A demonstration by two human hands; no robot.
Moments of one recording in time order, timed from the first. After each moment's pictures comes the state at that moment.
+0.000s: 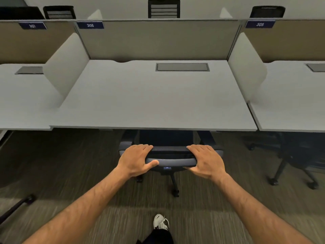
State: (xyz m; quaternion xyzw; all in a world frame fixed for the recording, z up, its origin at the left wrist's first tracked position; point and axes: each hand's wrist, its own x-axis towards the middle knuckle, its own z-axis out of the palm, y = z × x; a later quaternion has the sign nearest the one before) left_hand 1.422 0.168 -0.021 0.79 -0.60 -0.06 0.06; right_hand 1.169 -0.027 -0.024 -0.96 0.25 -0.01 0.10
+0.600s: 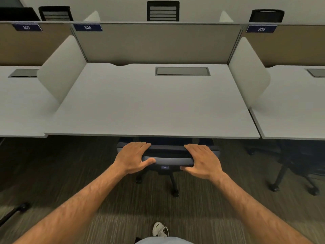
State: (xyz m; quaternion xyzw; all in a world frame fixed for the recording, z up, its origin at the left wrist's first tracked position) left_hand 1.481 0.132 -0.021 0.80 -0.60 -0.08 0.05; right_hand 1.218 -0.057 -0.020 -0.96 0.25 0.01 0.12
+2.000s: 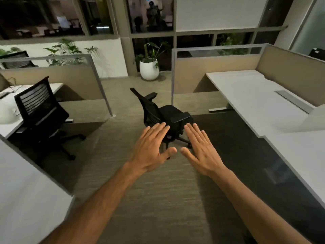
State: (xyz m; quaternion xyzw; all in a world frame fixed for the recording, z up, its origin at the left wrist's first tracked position) left_hand 1.245 0.714 0.139 0.98 0.05 0.18 0.11; right_hand 1.363 0.514 0.128 -0.83 -0.48 -0.02 0.27
